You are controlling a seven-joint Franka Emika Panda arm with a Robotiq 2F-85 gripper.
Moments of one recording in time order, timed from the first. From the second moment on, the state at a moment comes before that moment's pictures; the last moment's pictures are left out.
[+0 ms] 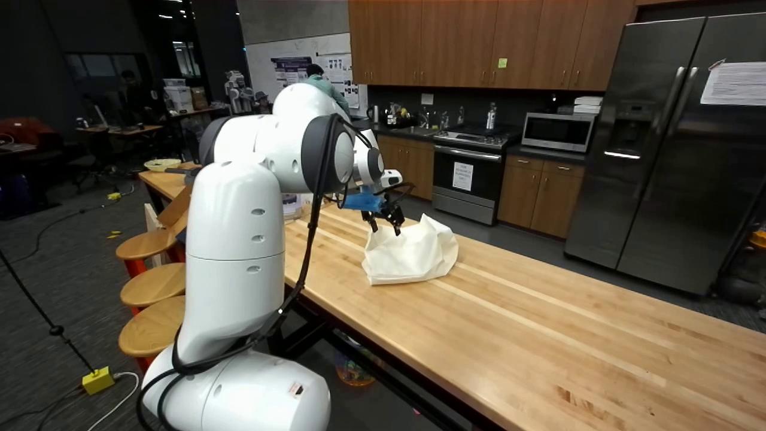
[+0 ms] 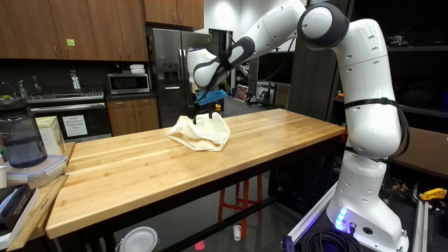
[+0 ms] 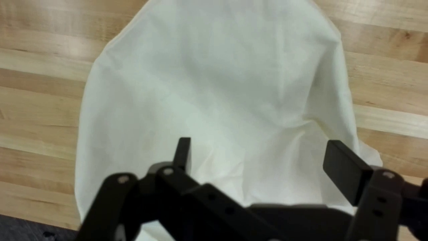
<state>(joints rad) 0.21 0.32 0.07 -1.77 -0.27 2.21 0.50</state>
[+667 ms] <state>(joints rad) 0.21 0.36 0.05 -1.72 -0.27 2.30 0.65</state>
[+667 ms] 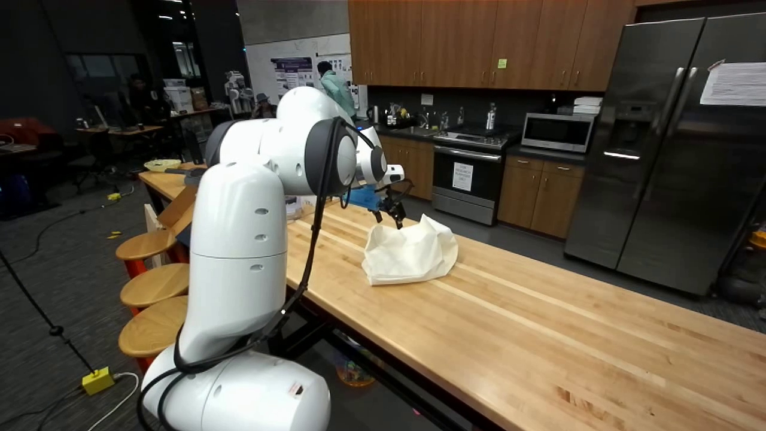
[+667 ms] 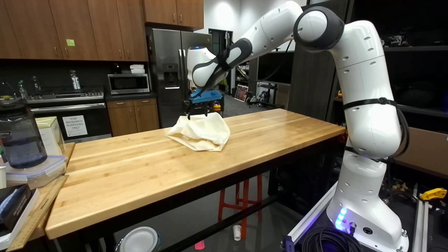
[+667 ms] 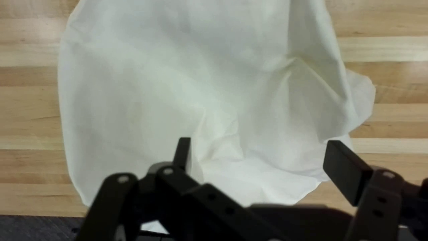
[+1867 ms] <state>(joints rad) 0.20 0.61 -0.01 -1.45 -0.10 2.00 0.84</state>
